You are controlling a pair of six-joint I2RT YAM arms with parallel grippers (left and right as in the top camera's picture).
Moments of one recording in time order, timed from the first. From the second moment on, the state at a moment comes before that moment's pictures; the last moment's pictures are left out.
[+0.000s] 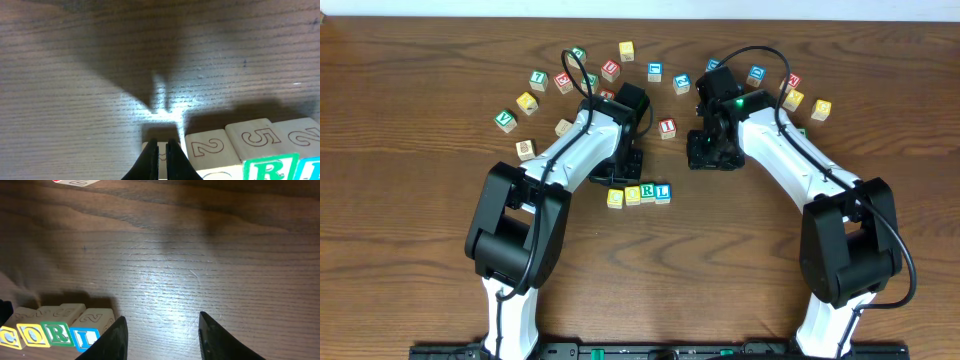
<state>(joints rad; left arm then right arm) -0.45 2.07 1.51 -1.01 0.04 -0.34 0.38 1.97 1.49 -0.91 -0.13 0.39</state>
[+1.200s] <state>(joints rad) -0.41 1.77 1.28 -1.15 0.03 -0.42 0.38 1.97 1.49 -0.88 -0.14 0.34</state>
